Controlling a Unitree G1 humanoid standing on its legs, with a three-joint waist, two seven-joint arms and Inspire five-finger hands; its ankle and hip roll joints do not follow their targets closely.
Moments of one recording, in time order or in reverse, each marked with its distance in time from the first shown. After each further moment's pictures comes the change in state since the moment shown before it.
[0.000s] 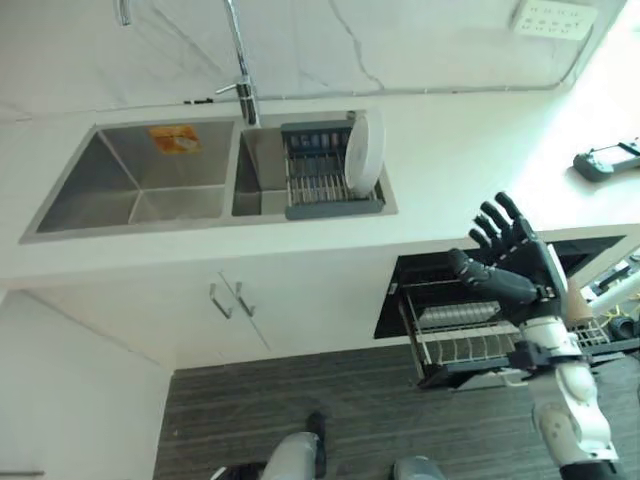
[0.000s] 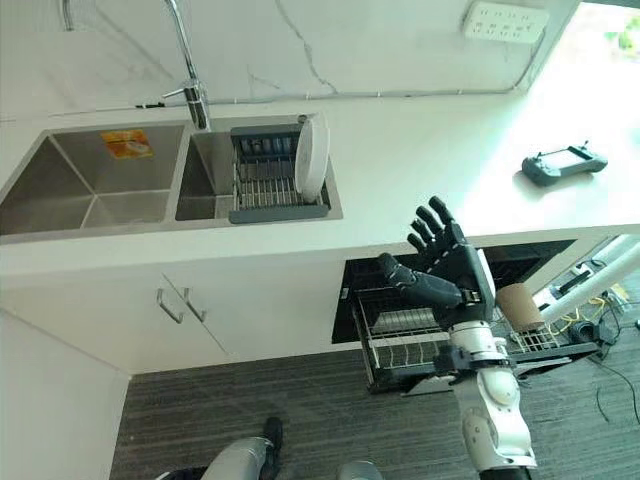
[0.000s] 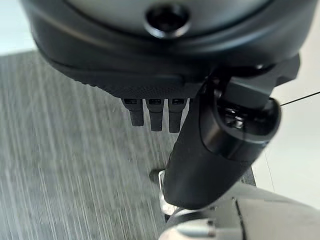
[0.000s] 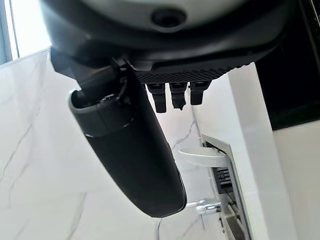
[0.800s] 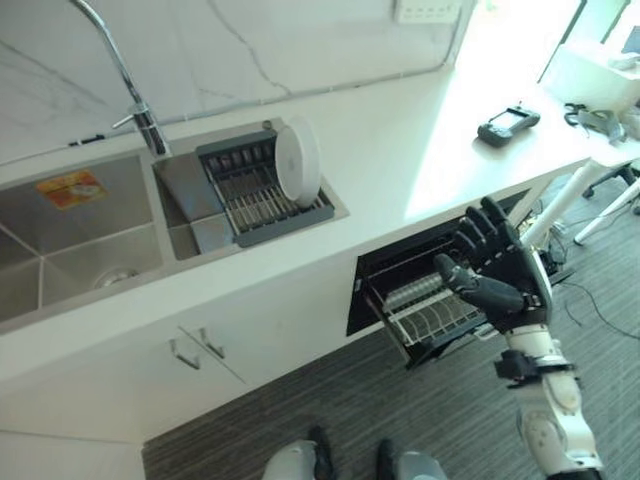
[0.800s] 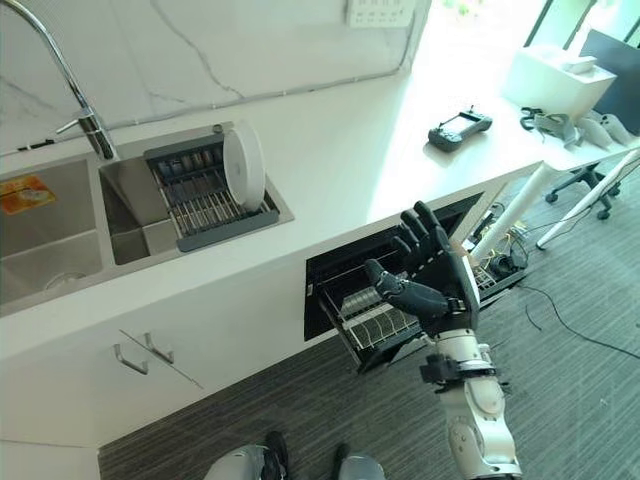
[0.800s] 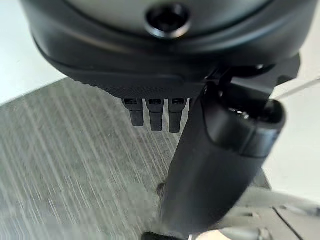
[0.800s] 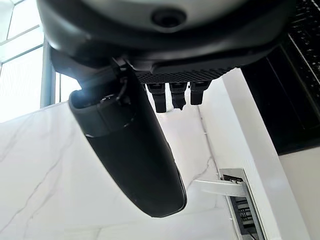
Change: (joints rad) left arm 0.108 -0.039 0.104 0.032 -0.153 0.004 0.051; right arm 0.017 0.012 0.057 -0.018 0.000 -0.050 0.059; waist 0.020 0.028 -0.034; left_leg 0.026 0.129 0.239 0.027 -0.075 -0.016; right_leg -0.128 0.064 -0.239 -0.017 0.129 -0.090
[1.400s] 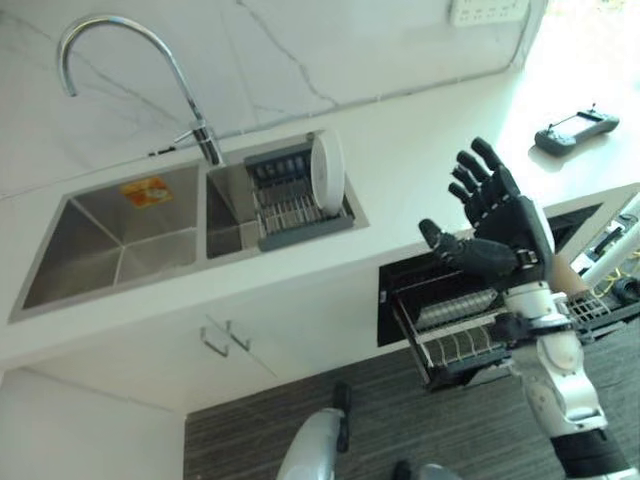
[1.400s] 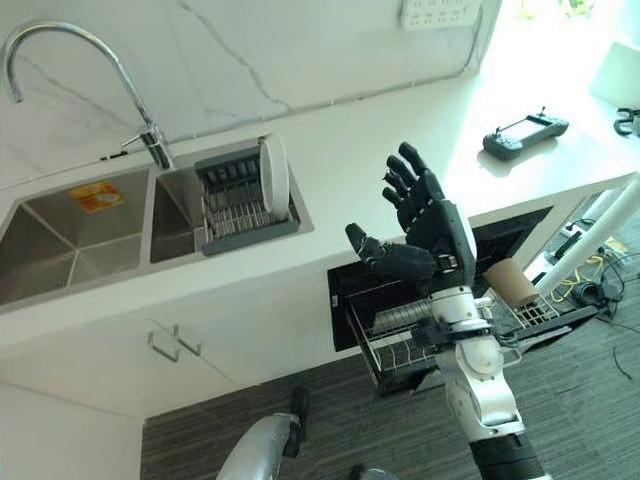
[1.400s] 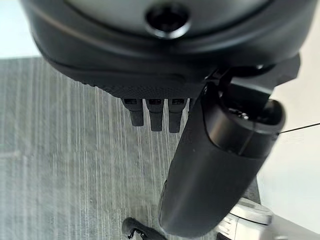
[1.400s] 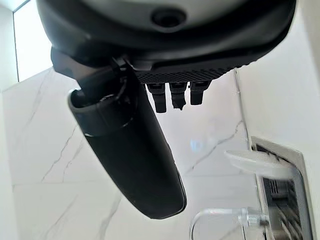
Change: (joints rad) left arm 0.000 -0.076 0.011 0.054 0.001 -0.005 -0.001; right arm -0.177 -0.085 0.071 -0.053 -0.116 -0.009 -0.145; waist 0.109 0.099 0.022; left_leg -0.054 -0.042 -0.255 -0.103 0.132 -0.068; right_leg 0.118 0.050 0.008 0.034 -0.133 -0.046
